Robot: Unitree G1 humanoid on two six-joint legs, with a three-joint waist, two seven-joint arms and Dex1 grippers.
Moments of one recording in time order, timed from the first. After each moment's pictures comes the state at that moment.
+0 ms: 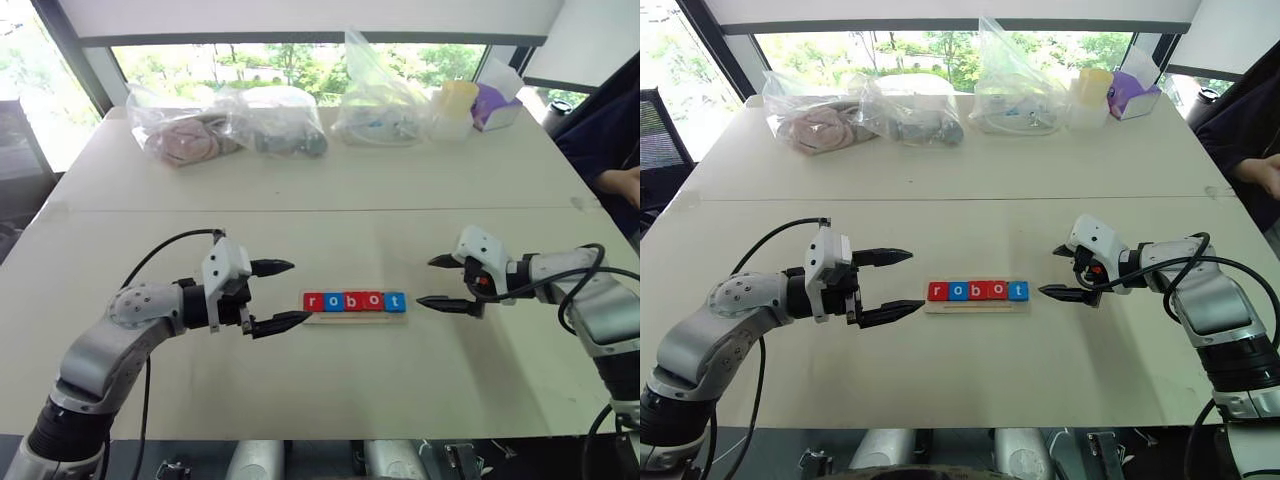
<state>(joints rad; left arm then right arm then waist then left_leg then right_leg) -0.17 0.69 -0.02 -0.47 -0.58 0.52 -0.92 -0.37 -0.90 0.07 -0.05 0.25 0.53 1.13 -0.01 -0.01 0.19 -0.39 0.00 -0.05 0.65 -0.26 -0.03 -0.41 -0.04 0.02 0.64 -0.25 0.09</state>
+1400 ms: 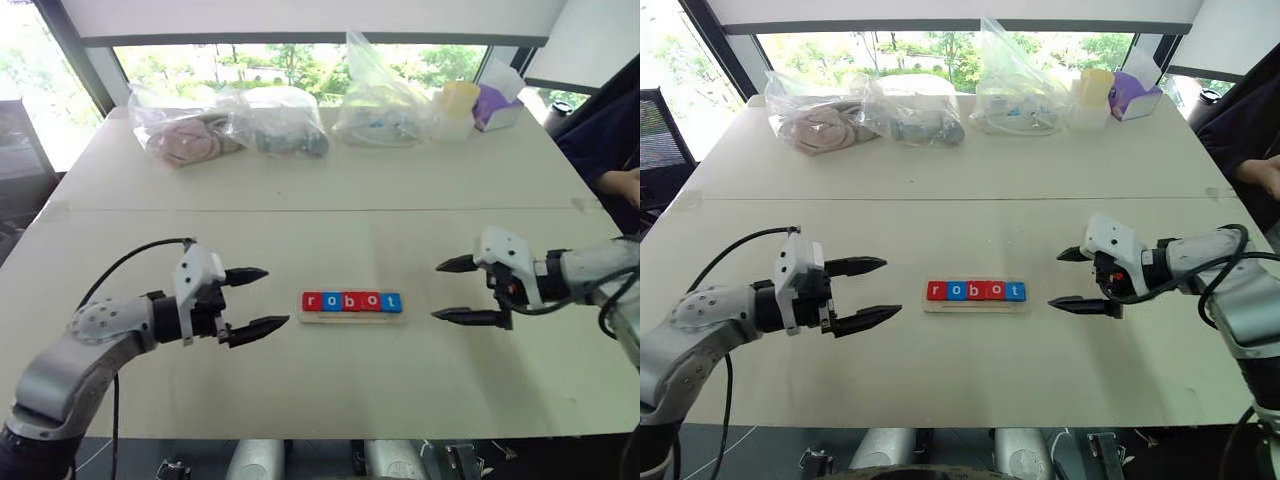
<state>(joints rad) -0.02 0.78 0.14 -0.57 -0.67 0.61 -0.88 -0.27 -1.08 -0.04 -0.28 0.40 0.60 1.28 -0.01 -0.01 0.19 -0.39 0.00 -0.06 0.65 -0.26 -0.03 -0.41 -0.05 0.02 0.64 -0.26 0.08</state>
